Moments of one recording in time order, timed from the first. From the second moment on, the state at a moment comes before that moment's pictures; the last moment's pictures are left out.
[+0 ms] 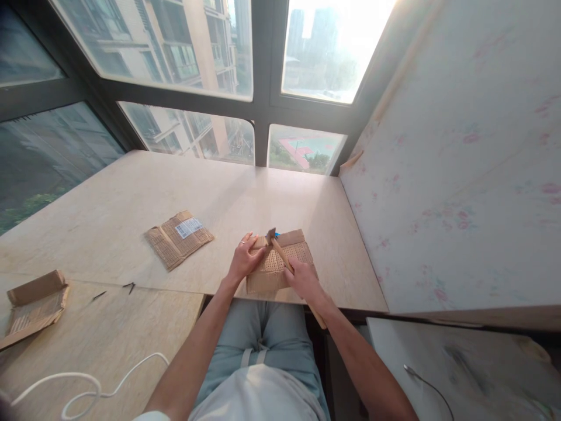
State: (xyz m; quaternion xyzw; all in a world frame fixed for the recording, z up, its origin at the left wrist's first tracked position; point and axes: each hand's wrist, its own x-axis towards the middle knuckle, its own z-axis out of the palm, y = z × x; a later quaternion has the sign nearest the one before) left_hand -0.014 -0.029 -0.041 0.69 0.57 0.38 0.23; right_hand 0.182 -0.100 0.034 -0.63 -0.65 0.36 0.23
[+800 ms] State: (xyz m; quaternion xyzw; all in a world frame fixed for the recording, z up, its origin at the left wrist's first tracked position) left_hand 0.003 -0.010 0.004 0.79 0.53 0.29 0.10; right_hand 0.202 -0.107 0.041 -0.59 -0.49 0.48 0.43
